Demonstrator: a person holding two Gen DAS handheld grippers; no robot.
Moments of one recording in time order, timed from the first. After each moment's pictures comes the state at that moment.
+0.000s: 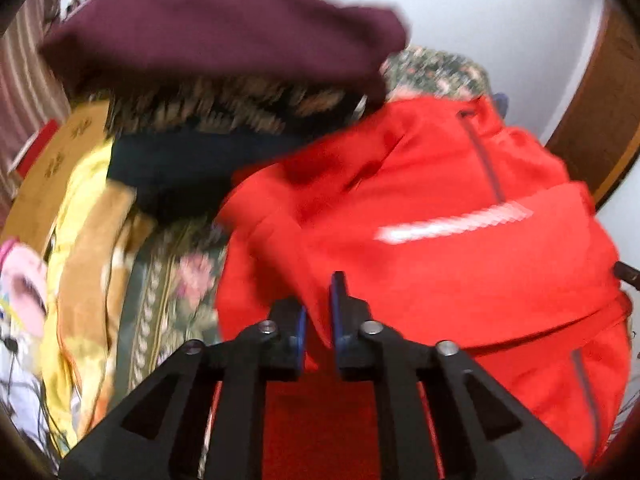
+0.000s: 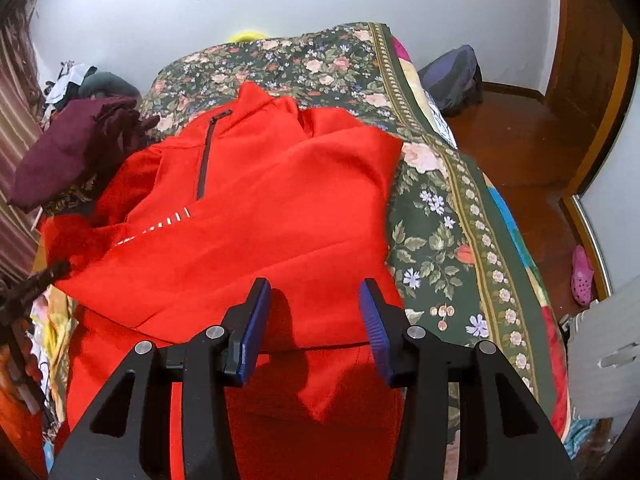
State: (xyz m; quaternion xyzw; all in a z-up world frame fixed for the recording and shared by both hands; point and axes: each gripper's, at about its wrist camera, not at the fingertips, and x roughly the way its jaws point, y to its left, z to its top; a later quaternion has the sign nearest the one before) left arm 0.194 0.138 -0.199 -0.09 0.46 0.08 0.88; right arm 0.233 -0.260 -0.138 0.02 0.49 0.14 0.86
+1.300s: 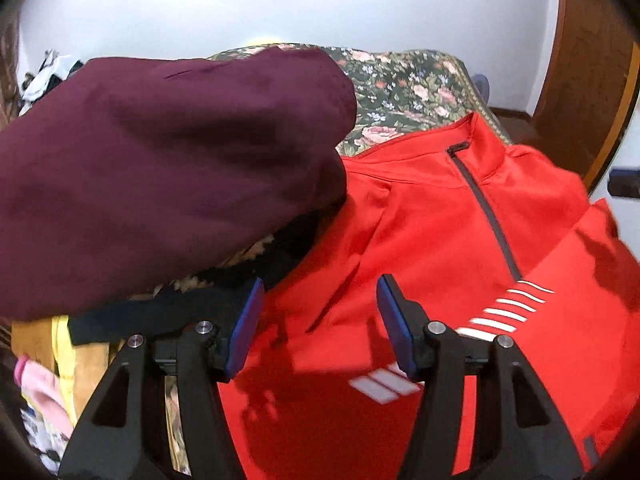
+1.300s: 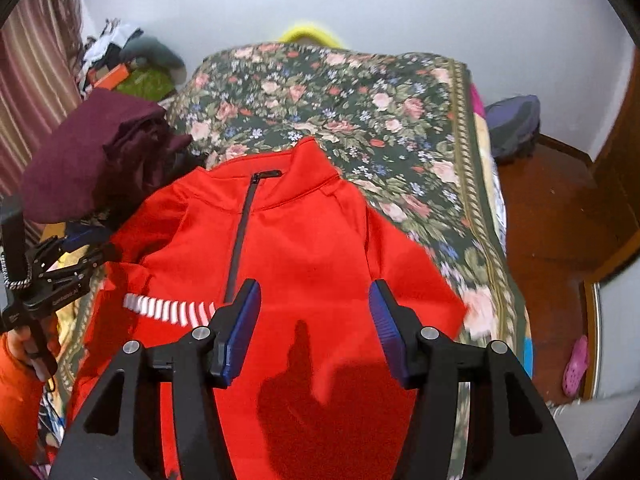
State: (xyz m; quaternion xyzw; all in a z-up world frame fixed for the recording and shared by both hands) left arm 0.326 0.111 -0.179 0.02 0.43 0.04 0.90; right arm 0.363 -0.198 -0.101 -0.07 0.48 0.24 0.84
